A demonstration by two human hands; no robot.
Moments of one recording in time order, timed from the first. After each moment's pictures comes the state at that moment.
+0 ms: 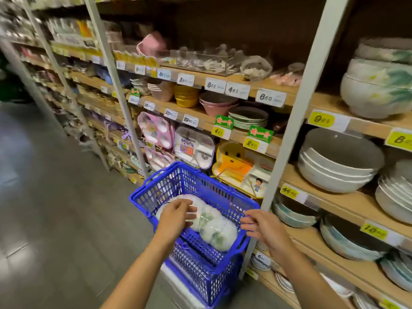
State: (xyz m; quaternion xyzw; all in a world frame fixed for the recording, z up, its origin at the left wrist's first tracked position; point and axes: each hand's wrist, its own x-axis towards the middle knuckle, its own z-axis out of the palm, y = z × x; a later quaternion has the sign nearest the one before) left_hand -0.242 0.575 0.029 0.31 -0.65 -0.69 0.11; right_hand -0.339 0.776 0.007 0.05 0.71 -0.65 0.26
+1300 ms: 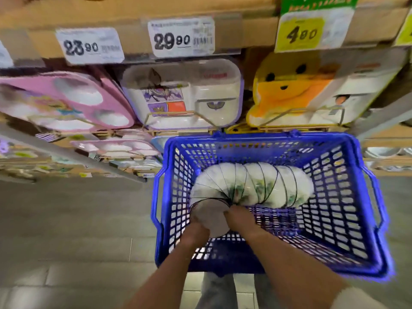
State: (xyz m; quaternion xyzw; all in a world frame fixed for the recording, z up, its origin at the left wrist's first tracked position) left_hand -0.411 0.275 -0.281 0.08 -0.85 -0.16 -0.50; right_hand -0.418 0.426 -0.283 0.08 0.89 -0.19 0.41
